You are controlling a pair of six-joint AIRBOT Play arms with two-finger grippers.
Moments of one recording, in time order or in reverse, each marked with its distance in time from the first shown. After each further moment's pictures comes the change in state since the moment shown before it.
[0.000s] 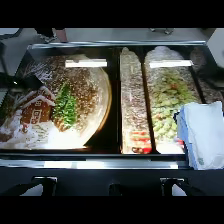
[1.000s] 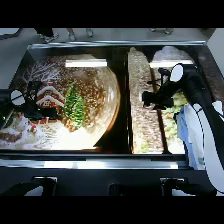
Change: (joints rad) left arm -0.121 0.046 -0.290 0.121 -0.111 -0.097; right arm 0.368 -0.290 0.018 -0.084 0.276 0.148
